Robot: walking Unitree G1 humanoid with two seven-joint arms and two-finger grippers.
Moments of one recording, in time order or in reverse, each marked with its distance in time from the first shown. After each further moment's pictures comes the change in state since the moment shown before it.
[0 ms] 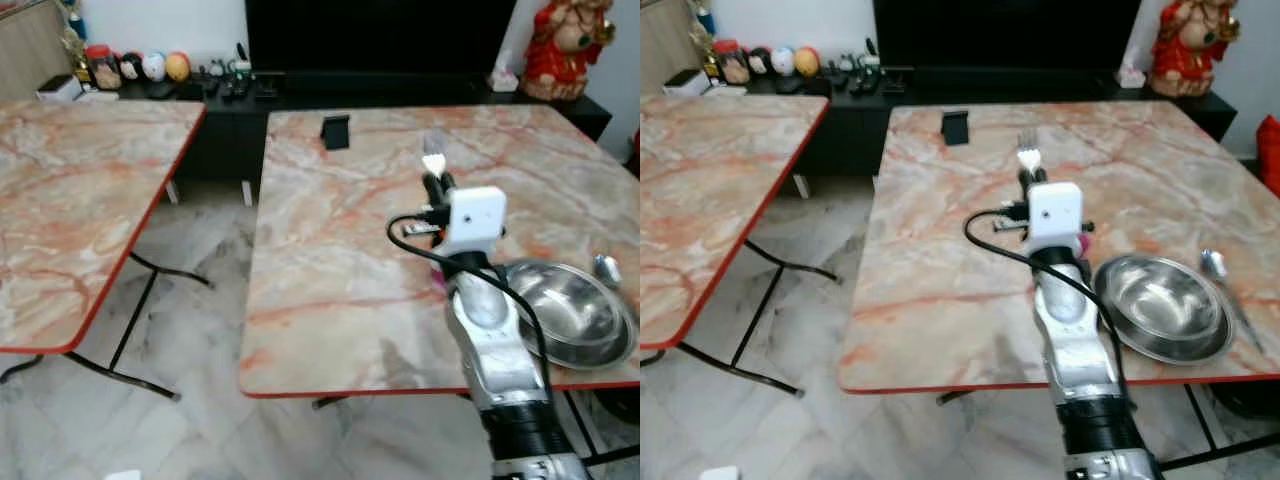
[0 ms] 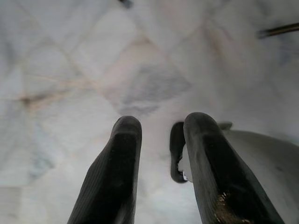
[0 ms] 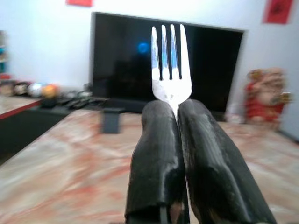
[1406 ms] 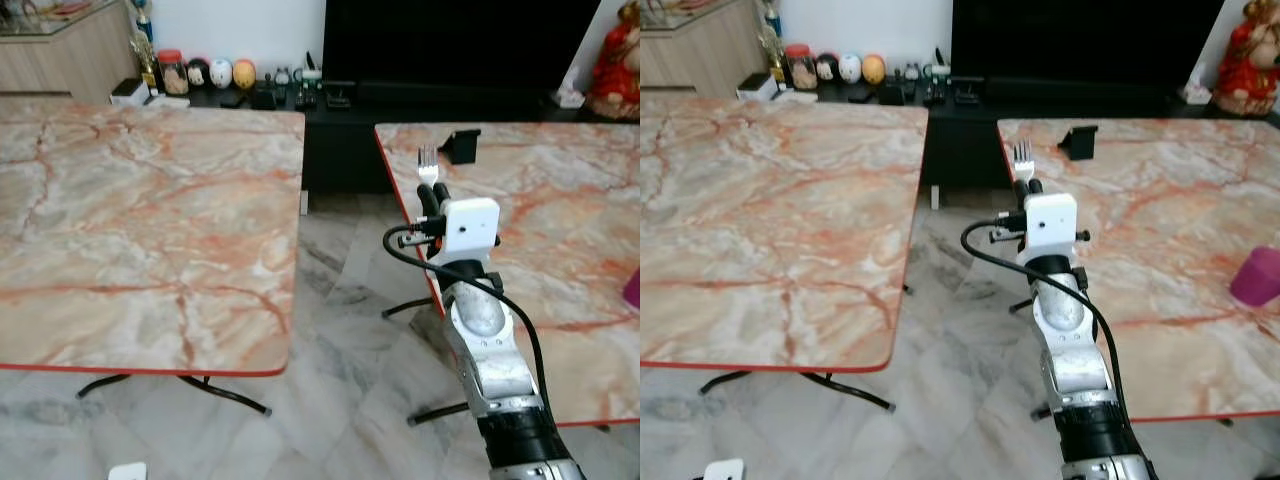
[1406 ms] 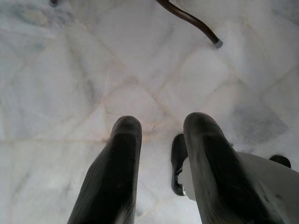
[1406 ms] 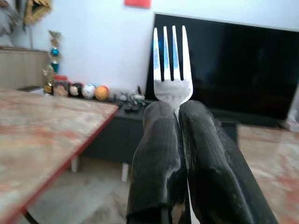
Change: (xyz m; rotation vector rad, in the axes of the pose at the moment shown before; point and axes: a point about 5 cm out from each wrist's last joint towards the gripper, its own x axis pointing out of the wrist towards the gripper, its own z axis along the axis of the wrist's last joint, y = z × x) left arm 0.003 0.001 0.013 0.009 -0.057 0.017; right arm -0.006 0.011 -0.007 0.007 0.016 0.048
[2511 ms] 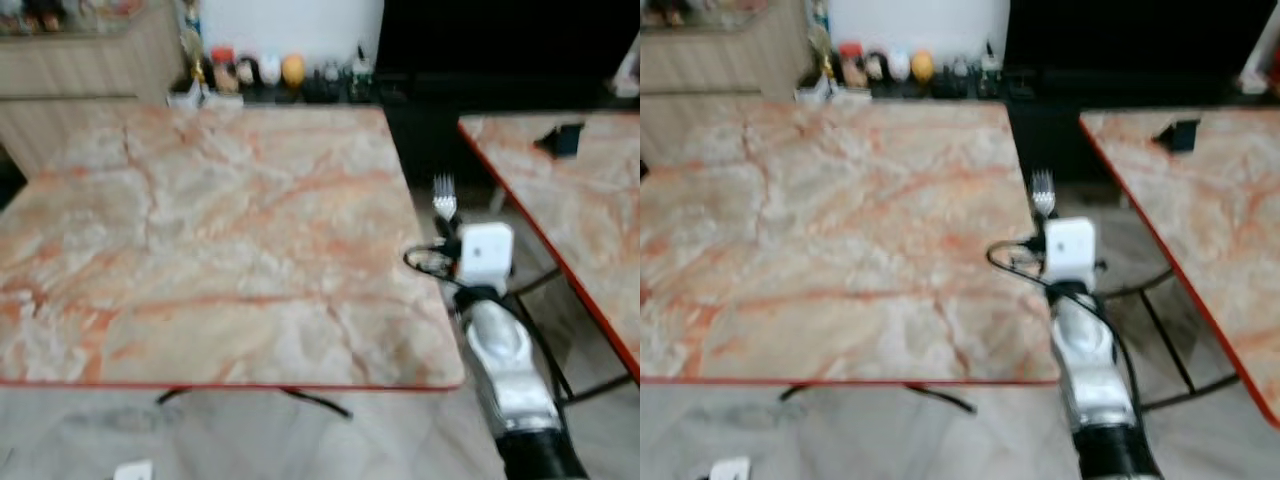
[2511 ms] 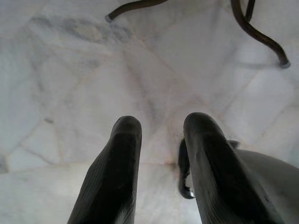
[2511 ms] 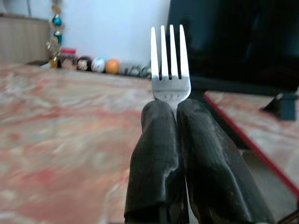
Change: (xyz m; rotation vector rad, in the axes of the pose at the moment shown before) left arm 0.000 -0.003 0.000 -0.011 -0.007 0.001; right arm -0.014 -0.016 -0.028 0.008 0.124 -0.040
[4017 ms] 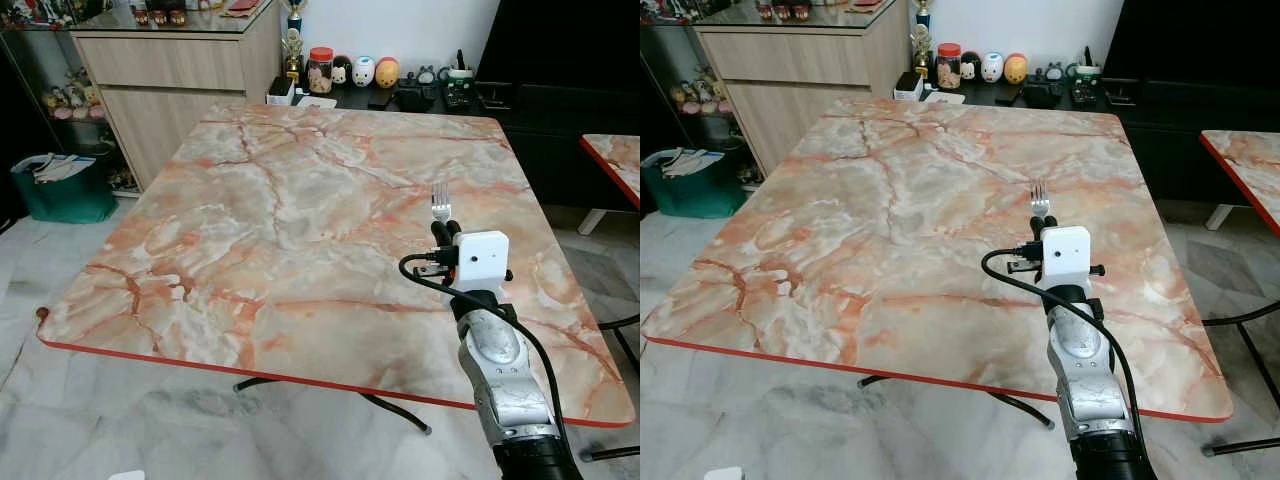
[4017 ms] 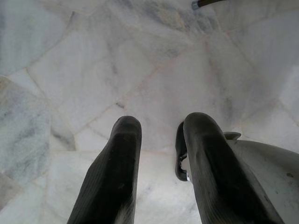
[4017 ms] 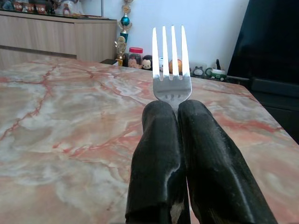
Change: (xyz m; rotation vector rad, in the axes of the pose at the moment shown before) left arm -0.003 0.006 -0.009 0.008 0.047 0.020; right arm -0.010 0.005 -0.007 0.000 0.026 0.023
